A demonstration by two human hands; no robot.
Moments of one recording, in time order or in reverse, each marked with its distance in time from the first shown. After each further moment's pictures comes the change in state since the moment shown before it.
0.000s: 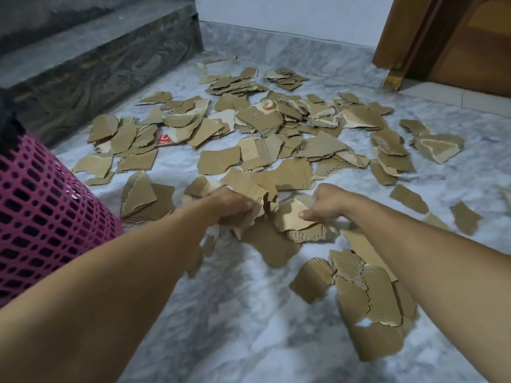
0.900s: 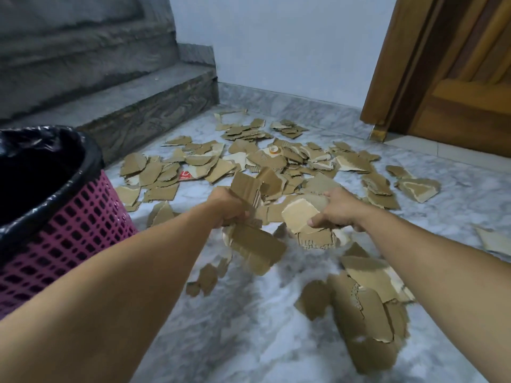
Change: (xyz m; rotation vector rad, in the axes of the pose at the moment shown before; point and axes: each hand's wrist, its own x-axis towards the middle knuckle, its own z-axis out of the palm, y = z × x) left_hand -0.070 0.026 -0.056 -0.284 0.169 0.065; right_hand -0.074 -0.022 -0.048 0.484 0.142 -0.095
